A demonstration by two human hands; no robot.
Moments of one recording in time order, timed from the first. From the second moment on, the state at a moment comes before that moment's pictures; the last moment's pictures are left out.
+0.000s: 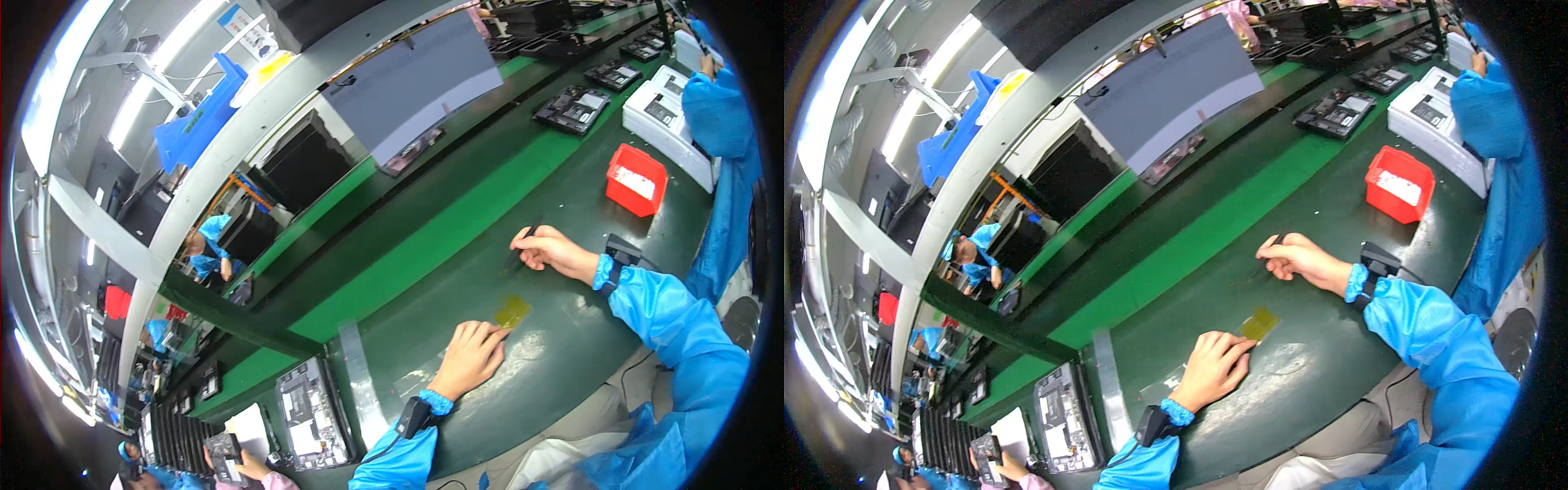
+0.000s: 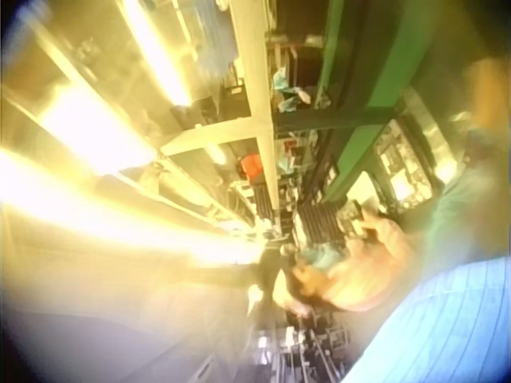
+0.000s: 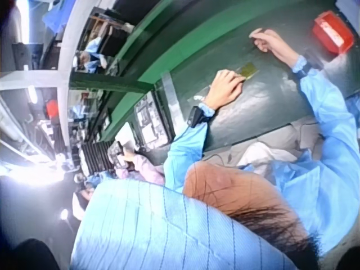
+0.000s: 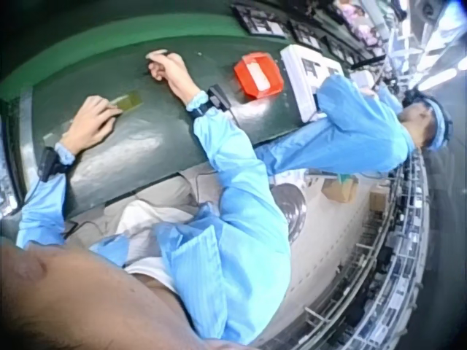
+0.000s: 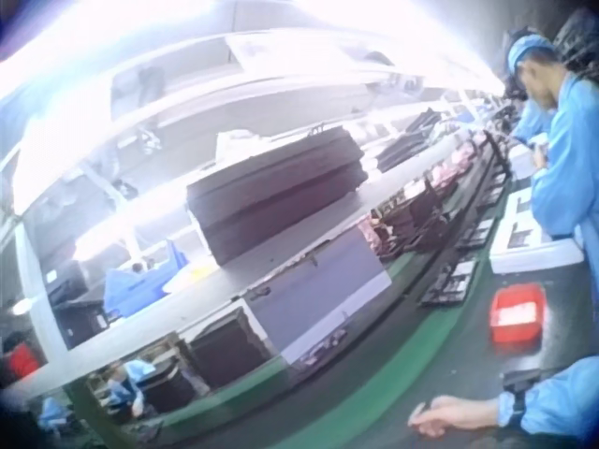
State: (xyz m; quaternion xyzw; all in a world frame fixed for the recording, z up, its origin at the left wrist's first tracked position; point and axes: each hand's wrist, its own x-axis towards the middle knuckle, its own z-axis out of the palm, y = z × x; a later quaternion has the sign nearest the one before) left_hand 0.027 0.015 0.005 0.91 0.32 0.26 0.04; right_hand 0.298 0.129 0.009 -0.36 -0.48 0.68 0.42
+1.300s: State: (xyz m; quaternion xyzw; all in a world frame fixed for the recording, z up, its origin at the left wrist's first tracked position) left_hand 0.018 0.011 0.008 0.86 0.31 0.40 -0.03; right_hand 0.292 0.130 0.007 -0.36 -0.48 0.67 0.44
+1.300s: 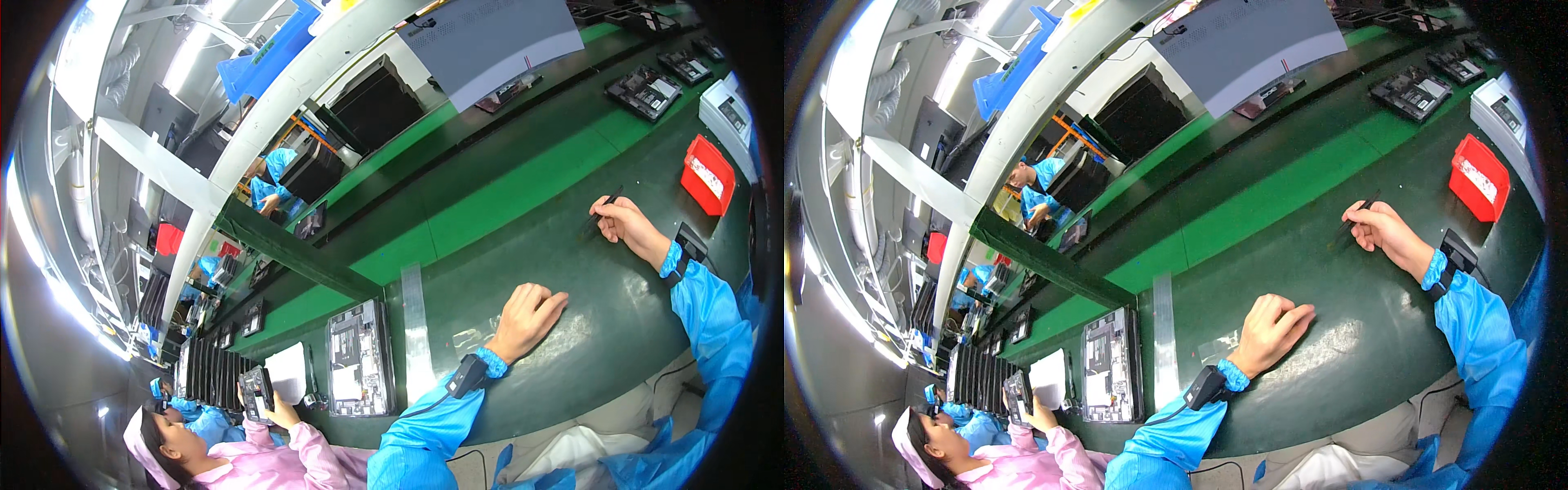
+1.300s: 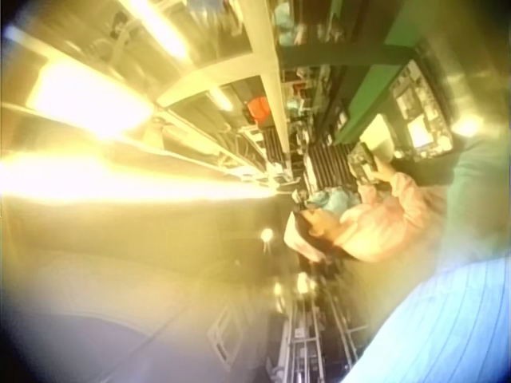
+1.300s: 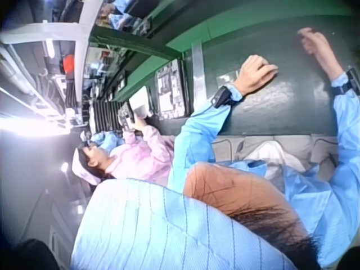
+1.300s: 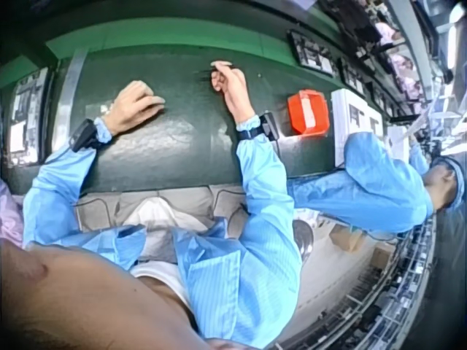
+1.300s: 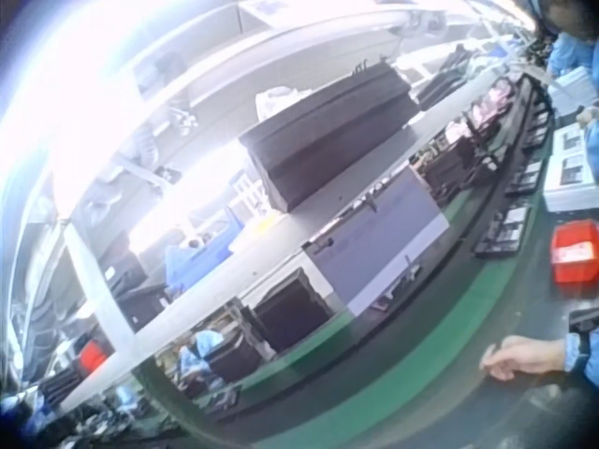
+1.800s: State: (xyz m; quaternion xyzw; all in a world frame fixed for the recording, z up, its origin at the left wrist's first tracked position) left_hand 0.024 0.013 0.013 0.86 0.29 0.41 0.00; right_hand 0.295 0.131 0.009 -0.36 -0.48 0.67 0.44
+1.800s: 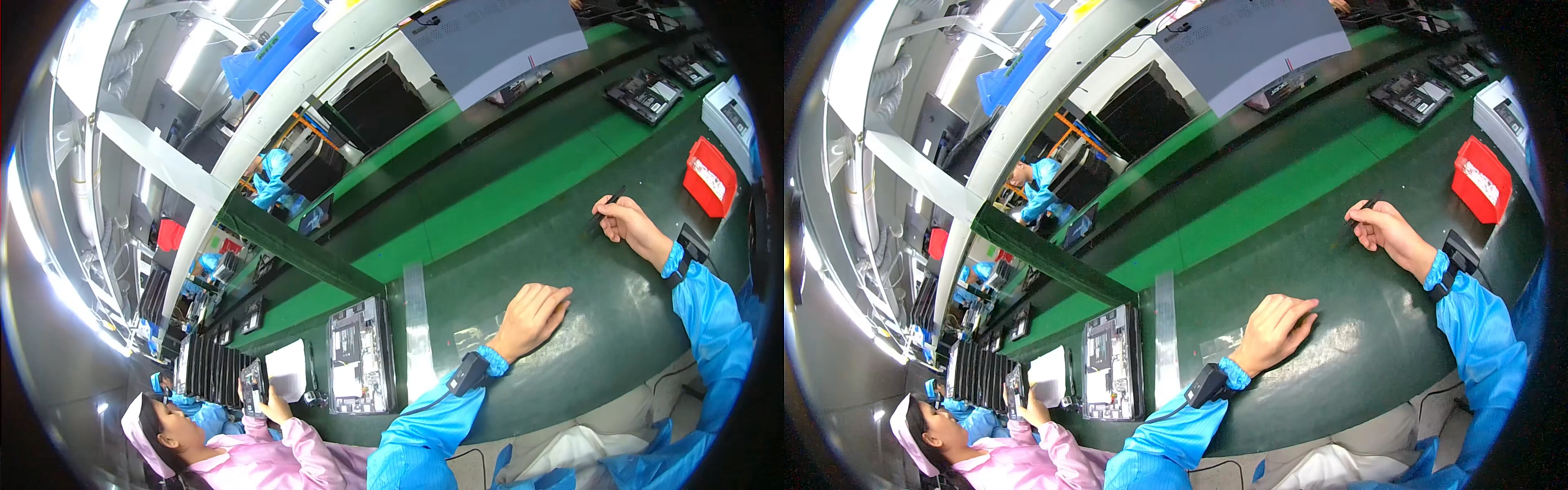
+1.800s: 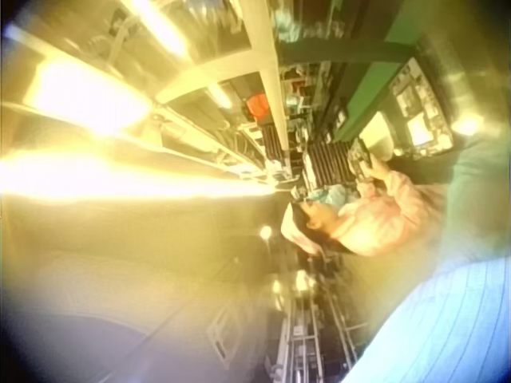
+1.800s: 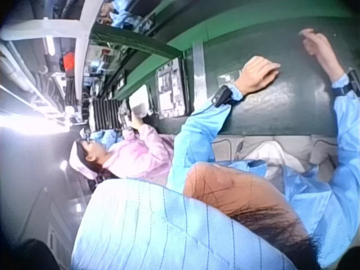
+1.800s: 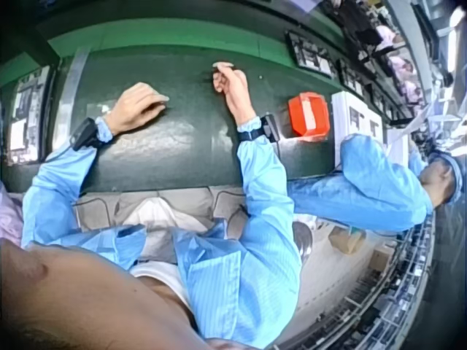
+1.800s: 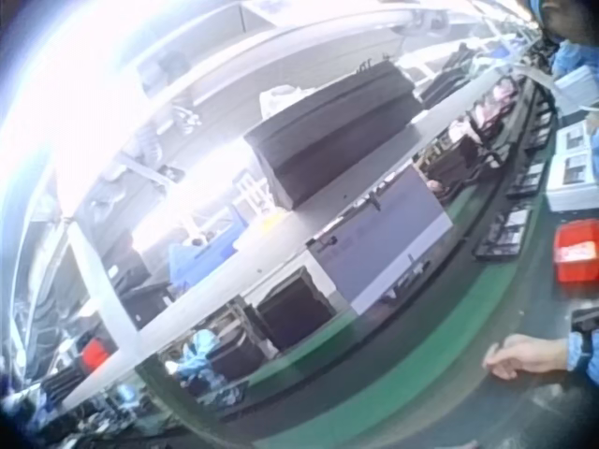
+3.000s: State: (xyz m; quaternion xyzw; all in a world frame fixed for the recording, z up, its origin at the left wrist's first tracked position) left_hand 0.023 0.014 0.008 0.88 0.28 0.39 0.02; right_hand 0.292 0.127 0.011 -0.38 -0.45 0.68 0.44
